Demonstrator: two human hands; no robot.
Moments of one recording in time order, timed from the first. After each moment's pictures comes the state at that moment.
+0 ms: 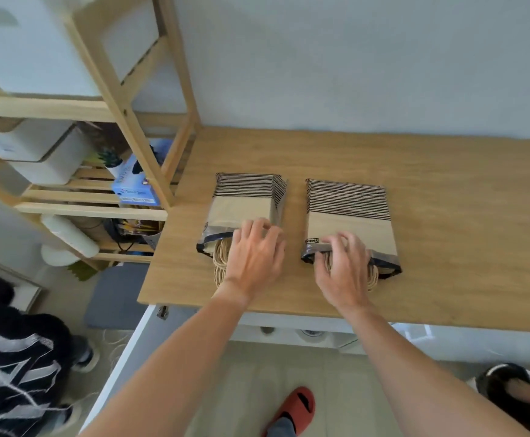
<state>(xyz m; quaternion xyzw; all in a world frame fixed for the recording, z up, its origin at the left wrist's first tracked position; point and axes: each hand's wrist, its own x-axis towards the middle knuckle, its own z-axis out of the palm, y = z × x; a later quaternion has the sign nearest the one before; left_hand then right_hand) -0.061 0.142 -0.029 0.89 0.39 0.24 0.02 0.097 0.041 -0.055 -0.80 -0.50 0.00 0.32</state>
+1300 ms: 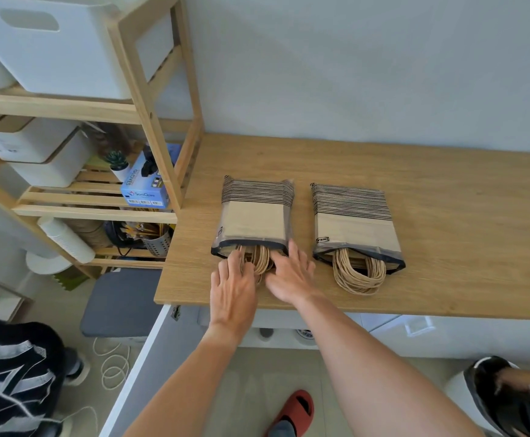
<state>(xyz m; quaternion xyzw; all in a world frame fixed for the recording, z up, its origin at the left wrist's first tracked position) -0.147 0.113 -0.068 0.86 0.48 0.17 0.01 -0.017 0.090 -0.030 -0.82 -0.50 0.28 0.08</state>
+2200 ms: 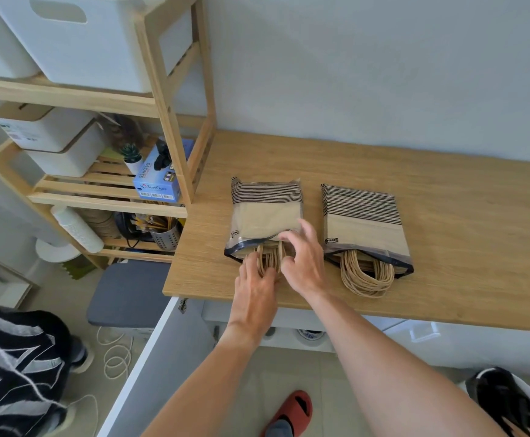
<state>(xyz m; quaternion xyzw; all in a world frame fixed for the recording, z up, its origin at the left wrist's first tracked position) -0.135 0.094 -0.071 0.85 0.47 0.21 0.12 -0.012 0.092 -0.028 -0.79 -0.49 0.18 0.32</state>
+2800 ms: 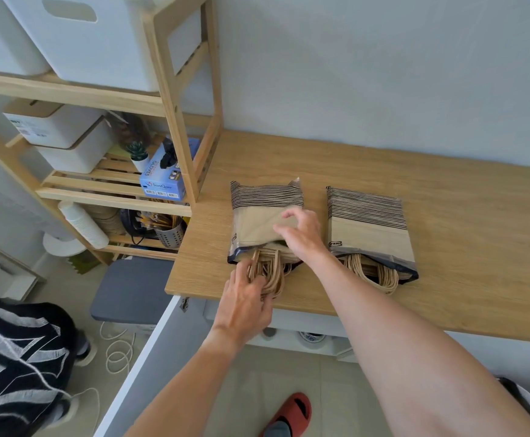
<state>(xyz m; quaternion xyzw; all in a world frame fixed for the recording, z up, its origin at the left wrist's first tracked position) -0.163 0.102 -0.074 0.87 0.44 0.20 0.14 0.006 0.145 0.001 -0.79 -0.41 0.31 0.33</state>
